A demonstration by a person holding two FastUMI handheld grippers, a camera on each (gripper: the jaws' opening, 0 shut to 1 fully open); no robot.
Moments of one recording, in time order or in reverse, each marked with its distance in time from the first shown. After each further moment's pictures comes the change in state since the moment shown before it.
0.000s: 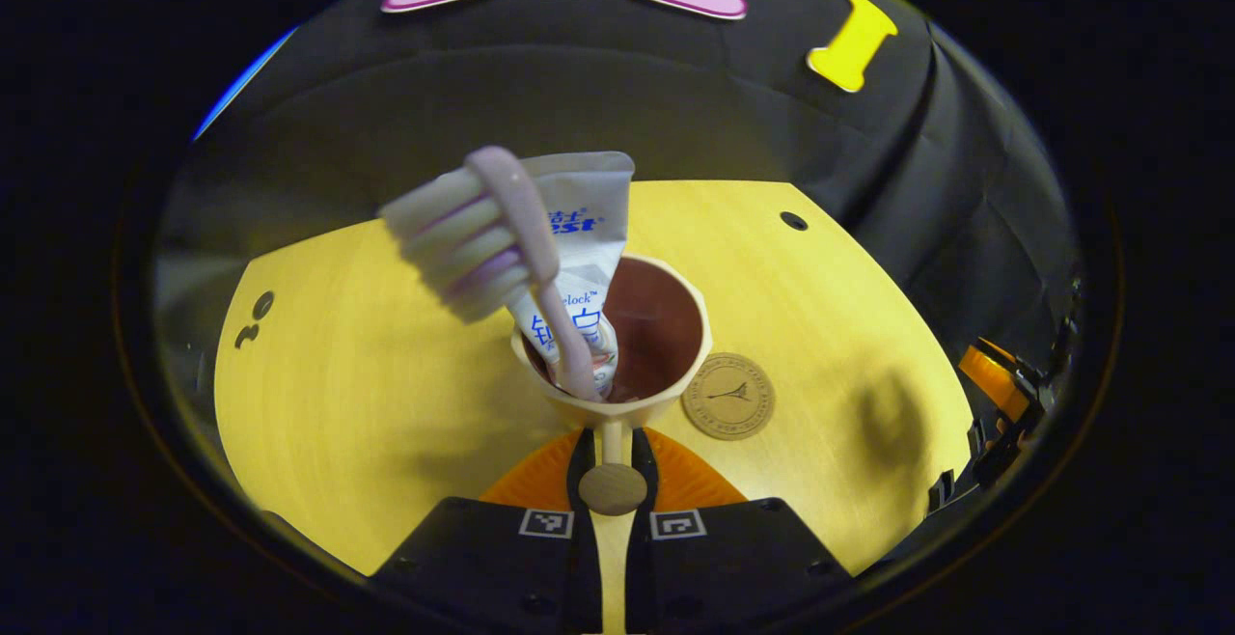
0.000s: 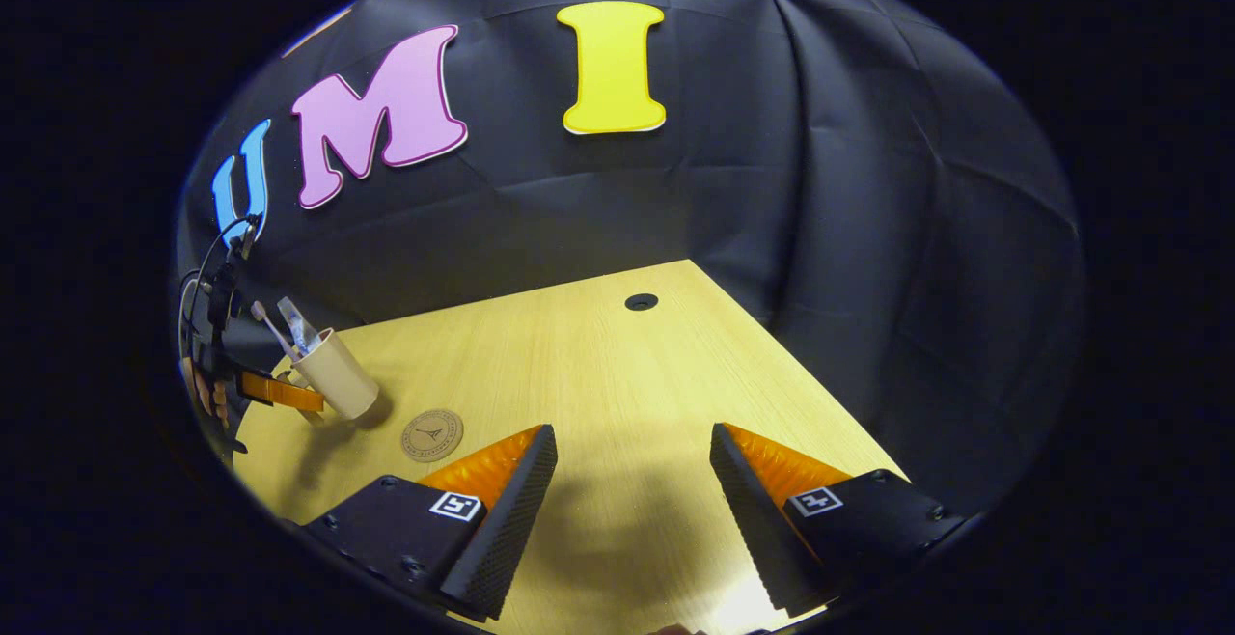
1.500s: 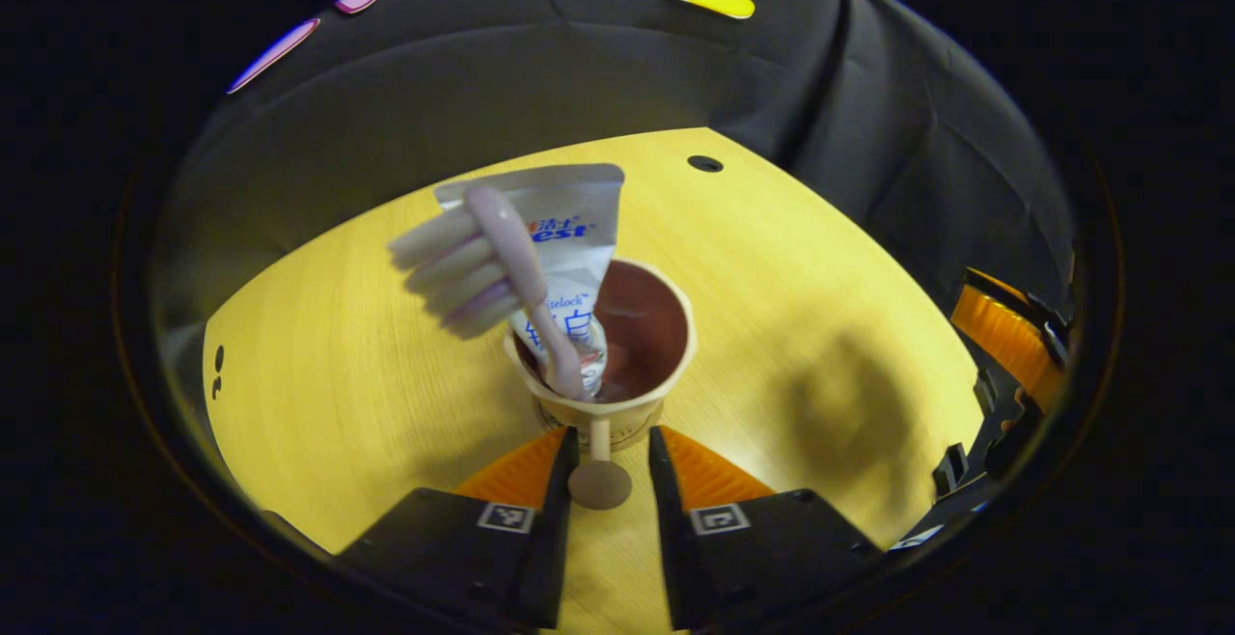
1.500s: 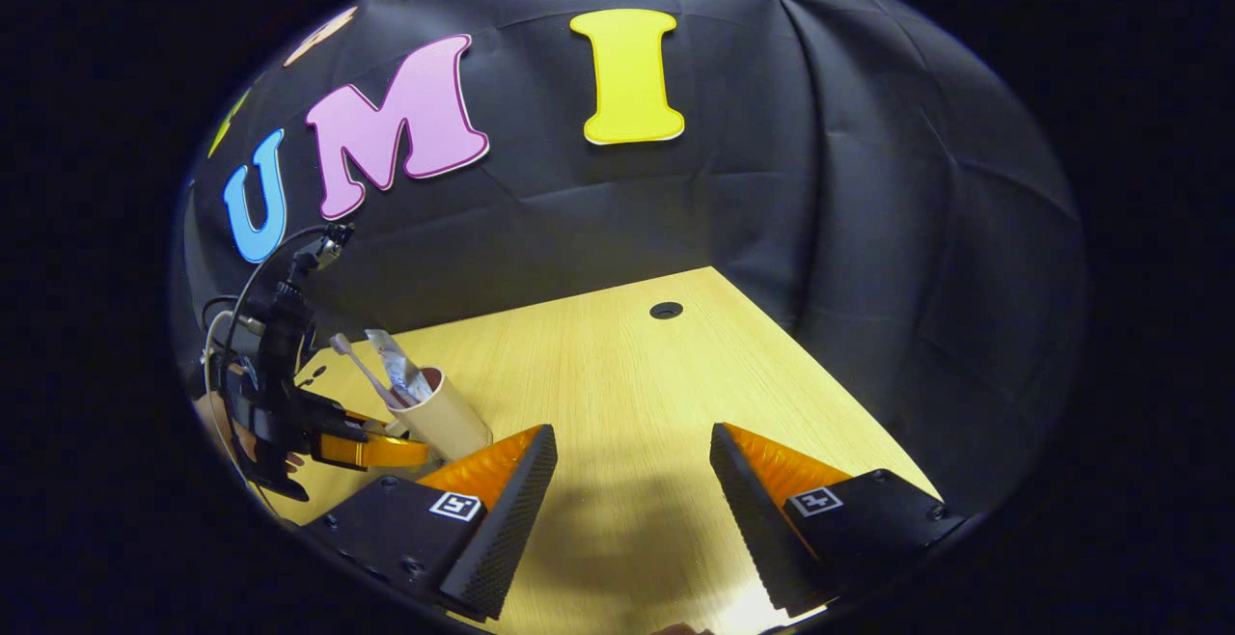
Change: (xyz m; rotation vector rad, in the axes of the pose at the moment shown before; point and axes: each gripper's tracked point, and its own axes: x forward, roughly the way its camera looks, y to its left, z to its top) left arm 0.035 -0.091 -0.017 0.159 0.074 -0.058; right arm -0.009 0.025 0.012 0.013 -0.022 0.075
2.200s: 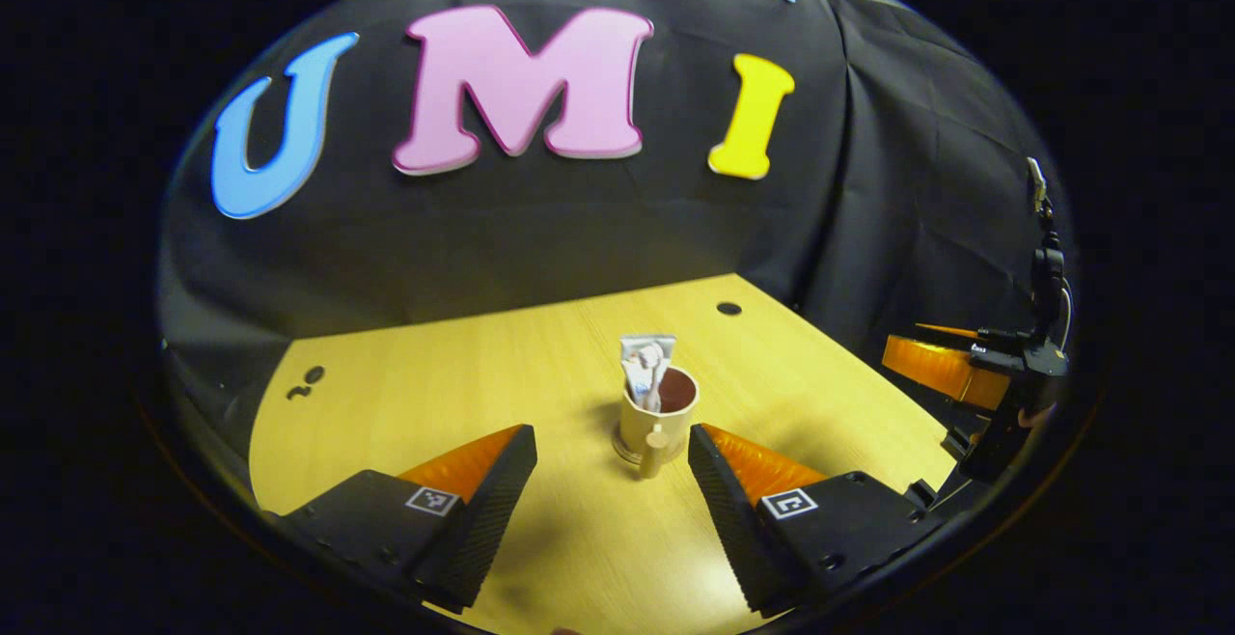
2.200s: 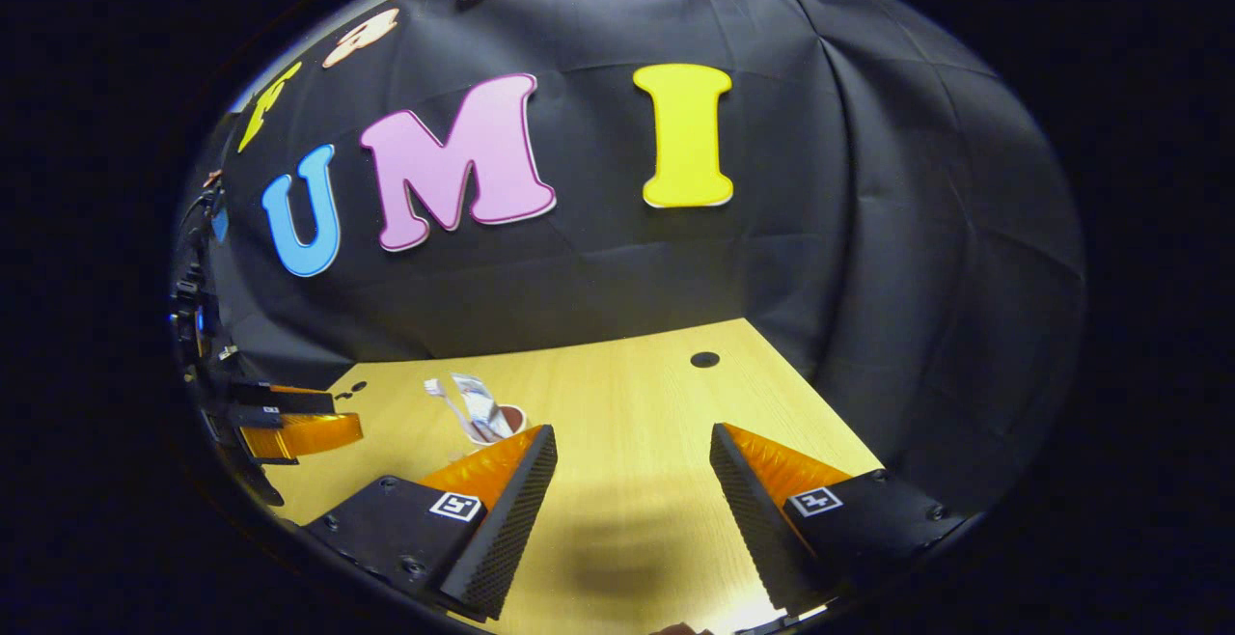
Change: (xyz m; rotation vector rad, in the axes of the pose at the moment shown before) left arm -0.213 0.036 0.010 -0.074 -0.491 0.192; right arm -0.069 0.068 0.063 -0.060 -0.108 0.086
